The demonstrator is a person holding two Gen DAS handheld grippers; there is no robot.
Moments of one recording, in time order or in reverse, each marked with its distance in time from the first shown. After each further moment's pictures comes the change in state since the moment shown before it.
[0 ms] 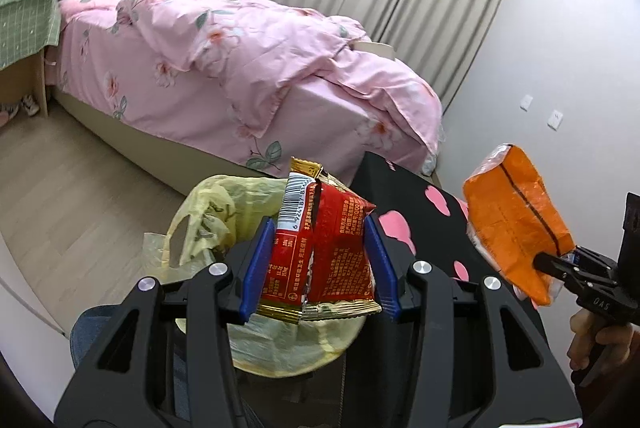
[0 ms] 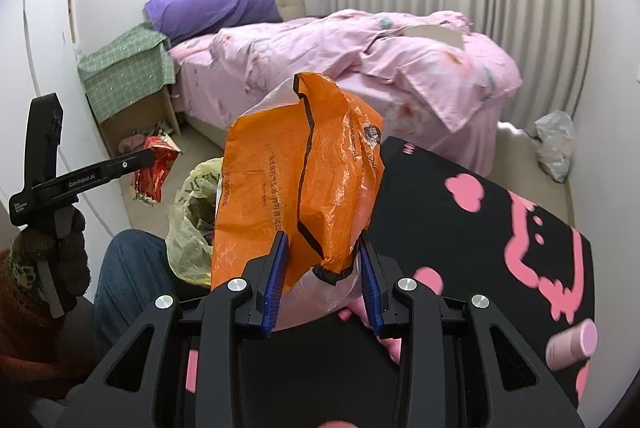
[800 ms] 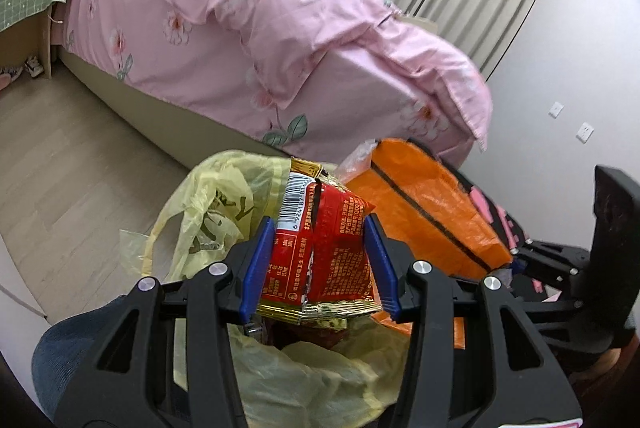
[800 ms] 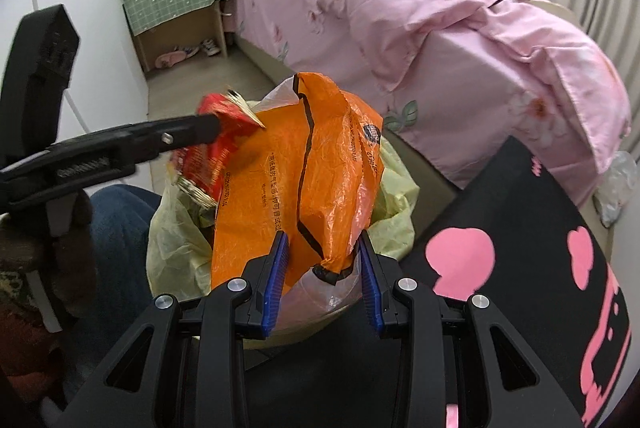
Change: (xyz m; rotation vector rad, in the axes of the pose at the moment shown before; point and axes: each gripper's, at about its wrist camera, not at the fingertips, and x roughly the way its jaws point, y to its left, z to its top) left arm 0.100 0.045 -0.003 -0.080 0.089 0.038; right arm 0.178 0.062 0.035 -0.218 0.223 0.163
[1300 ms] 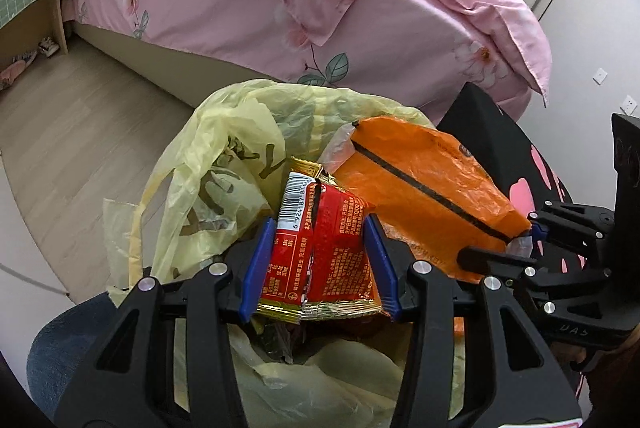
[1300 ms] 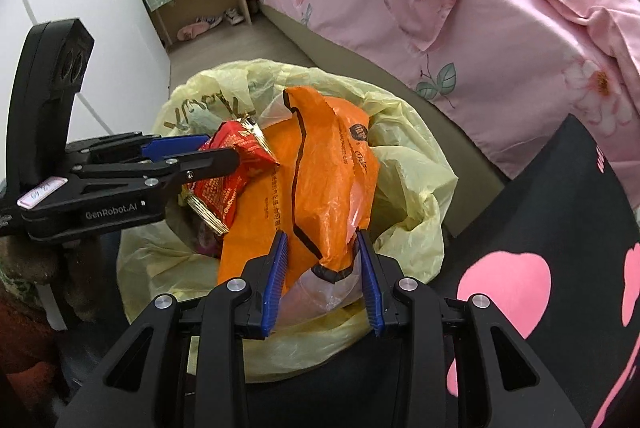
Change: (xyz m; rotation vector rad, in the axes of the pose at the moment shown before) left arm 0.062 0.011 -0.011 0.009 0.186 0.139; right arm 0.069 -0.023 0.013 -0.019 0.135 0.130
